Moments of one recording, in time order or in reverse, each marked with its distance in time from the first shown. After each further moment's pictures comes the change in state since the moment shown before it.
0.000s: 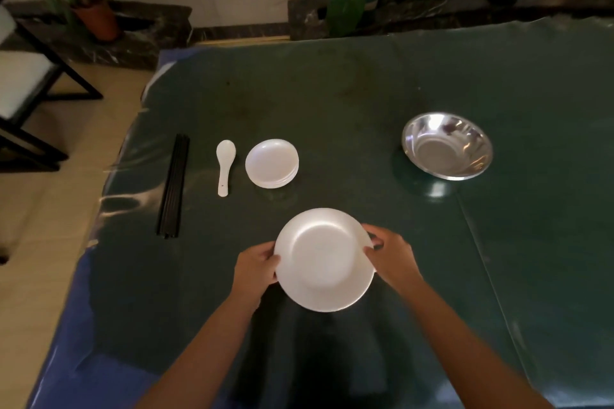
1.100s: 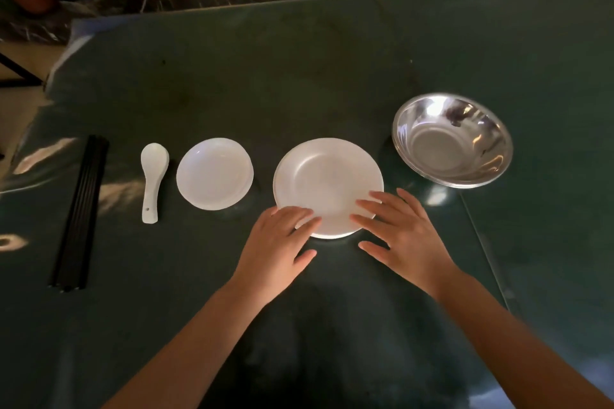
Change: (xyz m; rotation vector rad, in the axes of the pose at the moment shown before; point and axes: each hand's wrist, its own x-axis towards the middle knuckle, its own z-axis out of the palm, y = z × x) left_hand 0.101 0.032 0.085 1.018 -0.007 1.178; right_hand 0.111 0.061 -0.040 -0.666 0.301 -0.894
